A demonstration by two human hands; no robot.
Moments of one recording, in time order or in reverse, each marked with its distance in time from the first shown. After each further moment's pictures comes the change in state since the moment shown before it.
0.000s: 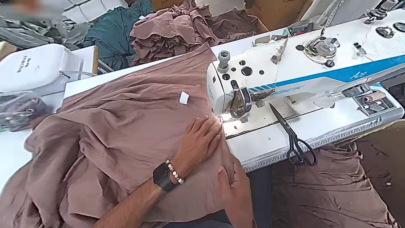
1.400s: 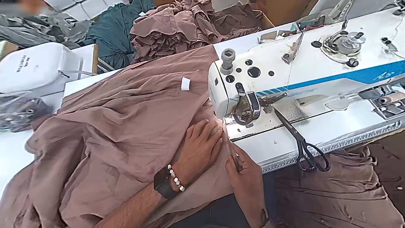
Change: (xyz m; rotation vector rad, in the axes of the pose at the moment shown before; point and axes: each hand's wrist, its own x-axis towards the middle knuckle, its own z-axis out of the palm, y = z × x) left_hand -0.001 0.008 -0.002 0.122 0.025 -0.025; right_hand 0.043 0.002 -0.010 -0.122 0.009 -0.041
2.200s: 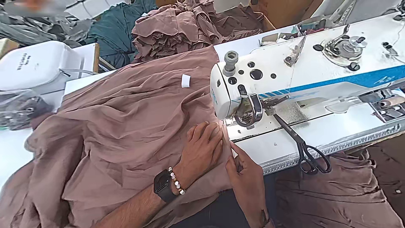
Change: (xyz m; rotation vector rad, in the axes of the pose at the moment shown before) left_hand -0.003 0.004 0.000 0.029 0.030 -0.014; right_hand 0.004 -0.002 -0.002 -0.145 0.014 -0.048
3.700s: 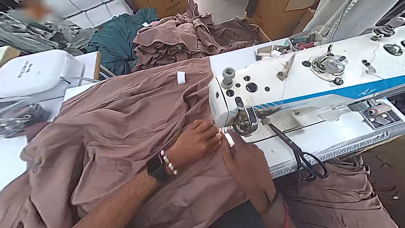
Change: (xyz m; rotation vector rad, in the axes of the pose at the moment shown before) left_hand 0.043 -0.047 -0.009 -0.122 -0.010 0.406; right_hand 0.061 -0.043 -0.023 -0.547 -0.153 -0.192
